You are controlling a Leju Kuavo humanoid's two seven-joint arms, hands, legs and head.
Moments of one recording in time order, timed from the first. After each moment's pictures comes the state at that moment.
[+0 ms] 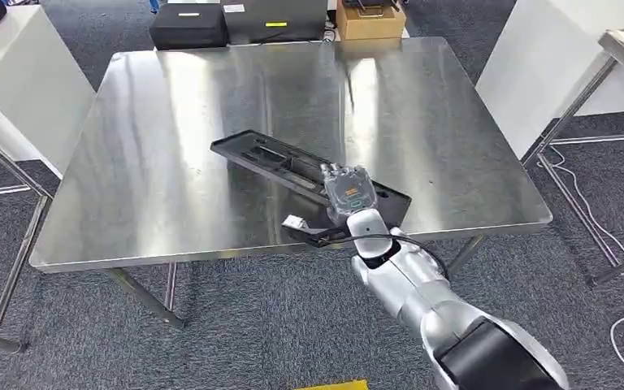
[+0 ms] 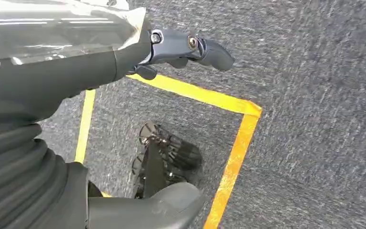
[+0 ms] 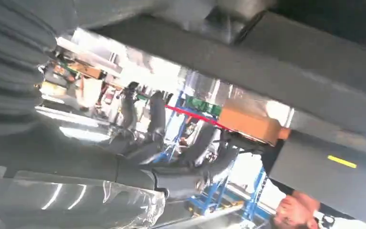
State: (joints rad) left arm -0.07 -0.11 0.48 -0.20 -0.02 0.09 -0.35; right arm -0.87 0.16 0.70 -0.33 1.57 -0.27 0.24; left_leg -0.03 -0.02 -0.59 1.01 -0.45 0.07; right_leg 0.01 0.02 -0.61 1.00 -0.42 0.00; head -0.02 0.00
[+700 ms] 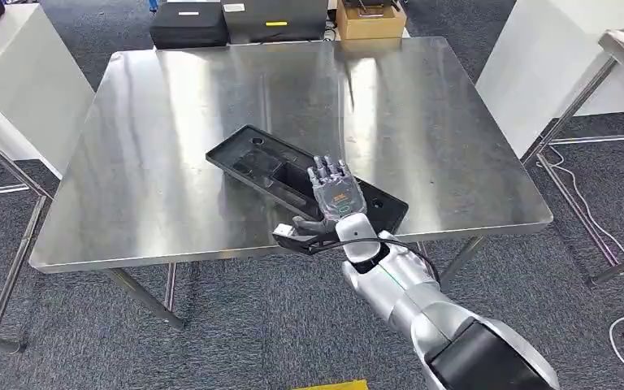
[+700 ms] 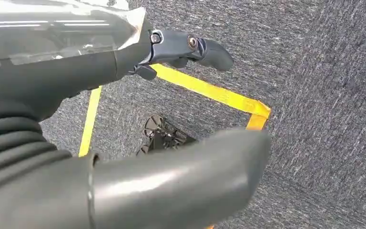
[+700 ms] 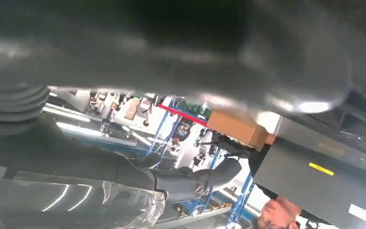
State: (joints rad) left arm -0.06 -0.10 0.54 -0.20 0.00 0.06 -0.33; right arm -0.87 0.19 0.73 -0.31 1.57 -0.24 0.24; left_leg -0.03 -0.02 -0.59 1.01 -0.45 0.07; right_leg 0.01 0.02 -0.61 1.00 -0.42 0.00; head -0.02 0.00
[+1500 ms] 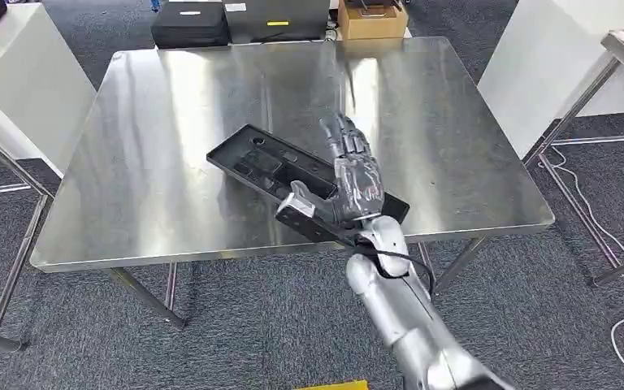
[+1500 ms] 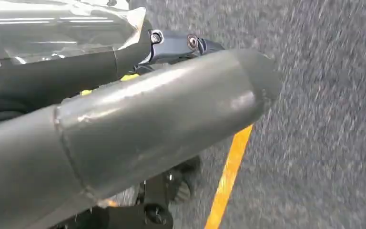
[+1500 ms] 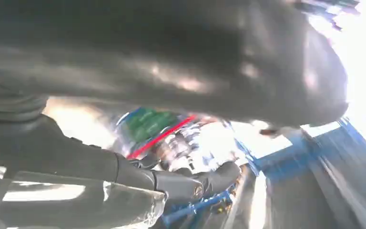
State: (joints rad) left arm -0.06 -0.11 0.56 -0.20 -0.12 0.08 -0.39; right arm -0.51 0.21 0.31 -0.98 1.01 -0.50 -0.34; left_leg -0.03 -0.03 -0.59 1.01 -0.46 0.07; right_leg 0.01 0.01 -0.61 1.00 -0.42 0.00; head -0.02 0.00
